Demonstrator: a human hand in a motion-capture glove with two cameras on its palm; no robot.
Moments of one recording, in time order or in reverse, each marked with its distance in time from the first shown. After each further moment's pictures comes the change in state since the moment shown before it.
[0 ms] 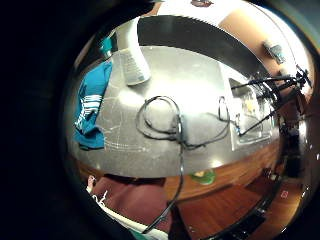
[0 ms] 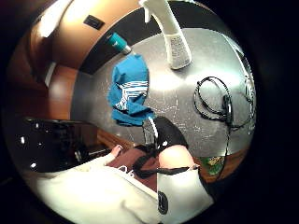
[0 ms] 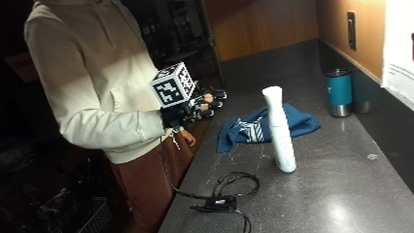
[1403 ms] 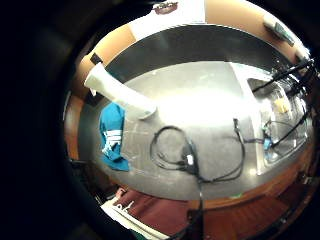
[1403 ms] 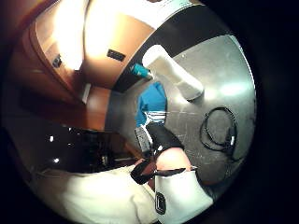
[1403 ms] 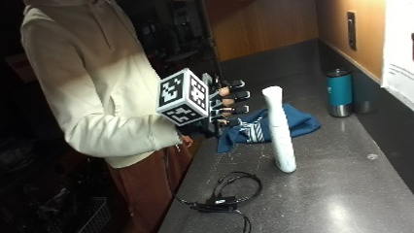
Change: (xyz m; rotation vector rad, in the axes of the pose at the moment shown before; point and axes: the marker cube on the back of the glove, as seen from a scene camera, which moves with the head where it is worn) arm 0.081 -0.084 -0.019 0.107 -0.480 0.057
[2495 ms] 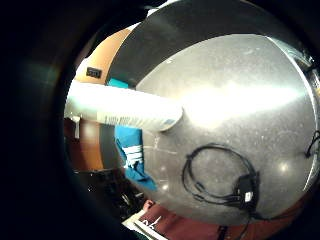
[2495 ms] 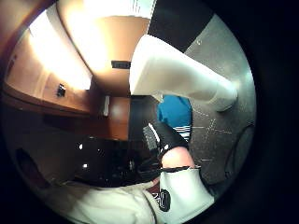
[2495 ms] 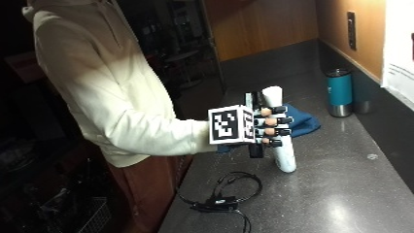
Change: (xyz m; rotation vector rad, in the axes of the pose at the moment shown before) arm 0.004 -0.057 0.114 -0.033 -0.314 0.147
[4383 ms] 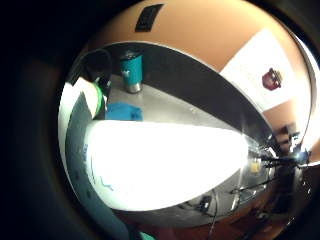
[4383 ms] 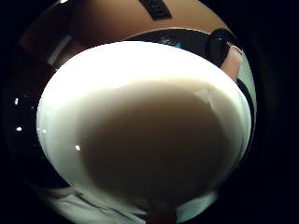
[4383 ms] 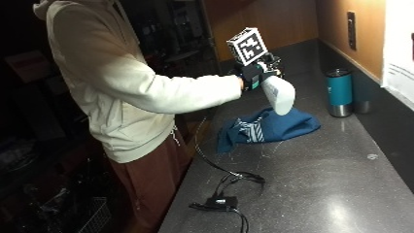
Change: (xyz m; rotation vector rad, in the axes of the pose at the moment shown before) arm -0.209 -0.008 0.152 -0.093 0.802 -0.613
